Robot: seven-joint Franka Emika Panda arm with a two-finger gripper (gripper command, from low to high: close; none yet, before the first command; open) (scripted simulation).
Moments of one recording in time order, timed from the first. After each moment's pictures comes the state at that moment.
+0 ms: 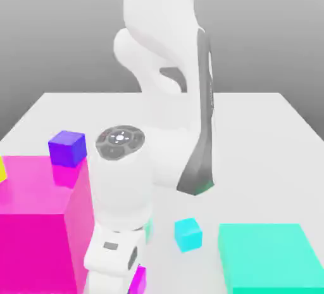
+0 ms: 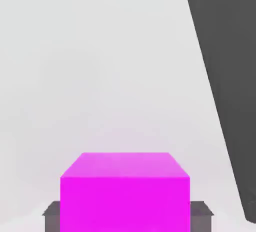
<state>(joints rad) 0.13 0.46 -0.20 -2.38 0.28 2.82 -0.84</state>
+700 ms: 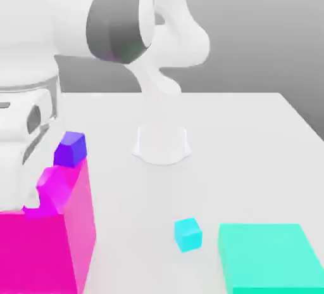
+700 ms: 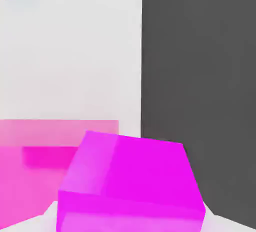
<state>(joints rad) -0.07 -0.01 -0.39 -2.12 -0.02 2.13 -1.16</state>
